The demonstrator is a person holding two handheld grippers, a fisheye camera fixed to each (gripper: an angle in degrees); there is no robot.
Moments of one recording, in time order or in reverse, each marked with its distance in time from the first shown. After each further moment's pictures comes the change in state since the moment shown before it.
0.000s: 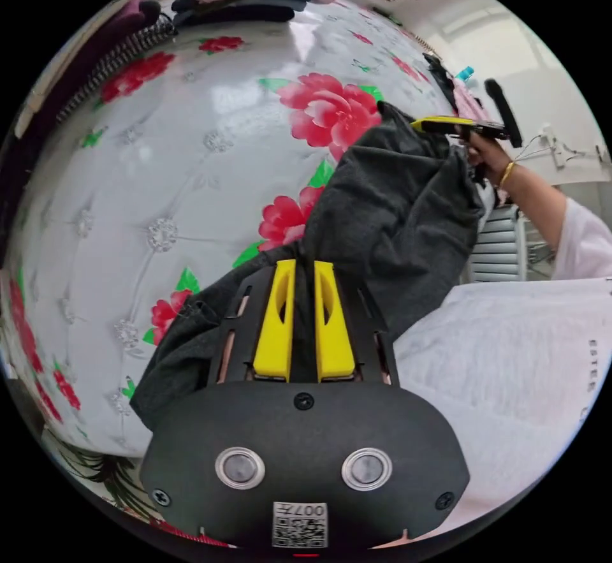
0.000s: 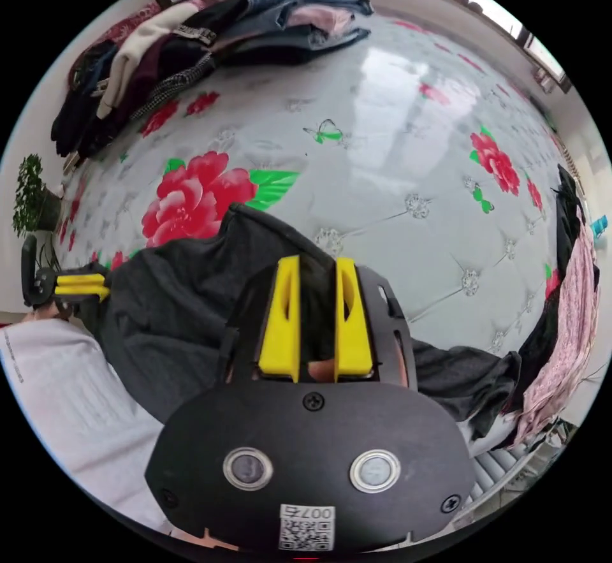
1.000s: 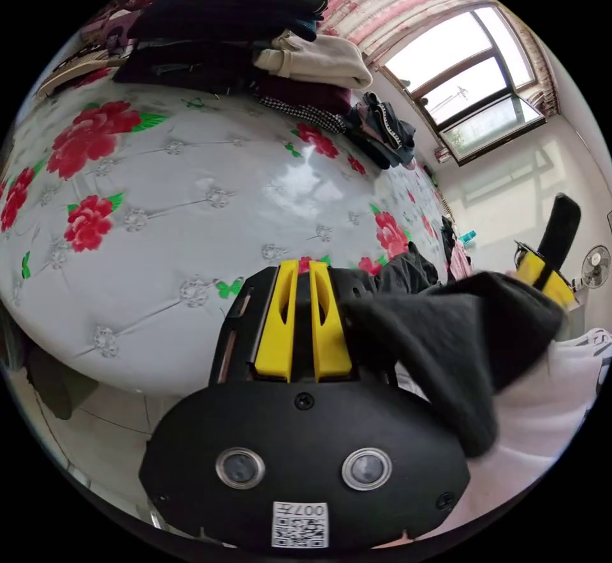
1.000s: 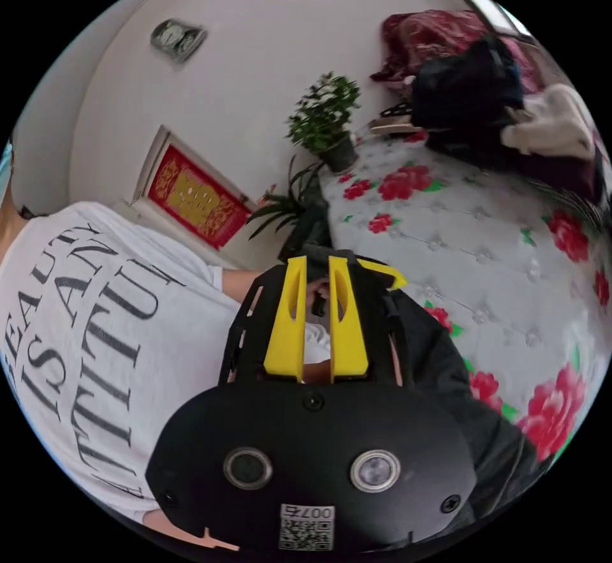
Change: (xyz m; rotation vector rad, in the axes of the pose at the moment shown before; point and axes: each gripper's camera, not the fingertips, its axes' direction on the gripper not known) left arm -0.156 0.314 -0.069 0.516 0.146 -0.502; right arm -0.331 0.060 -0.114 0.083 -0.930 -0.710
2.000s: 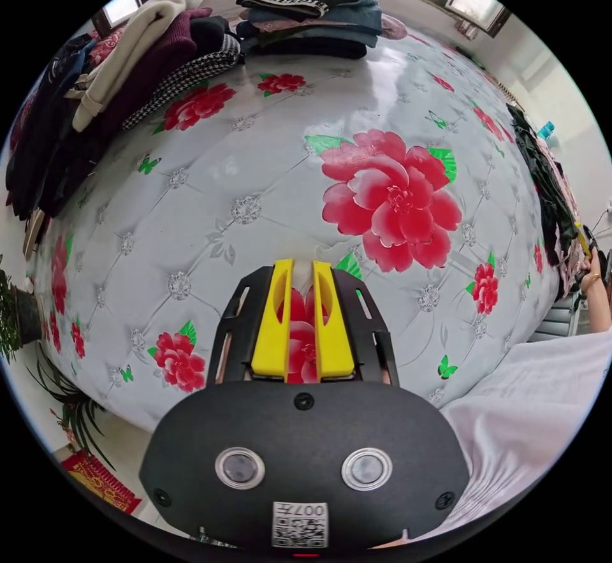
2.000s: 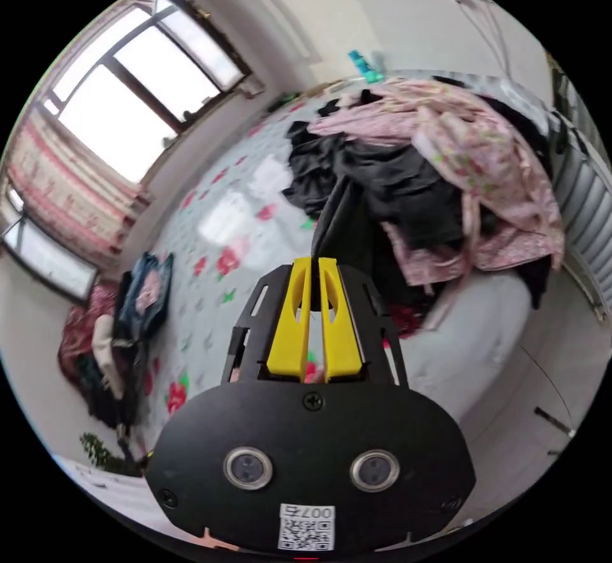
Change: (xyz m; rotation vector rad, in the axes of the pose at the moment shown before) left arm 0.250 -0.050 0.284 -0.279 -0.443 0.283; right arm 0.110 0.392 -0.446 1.004 0.993 1.190
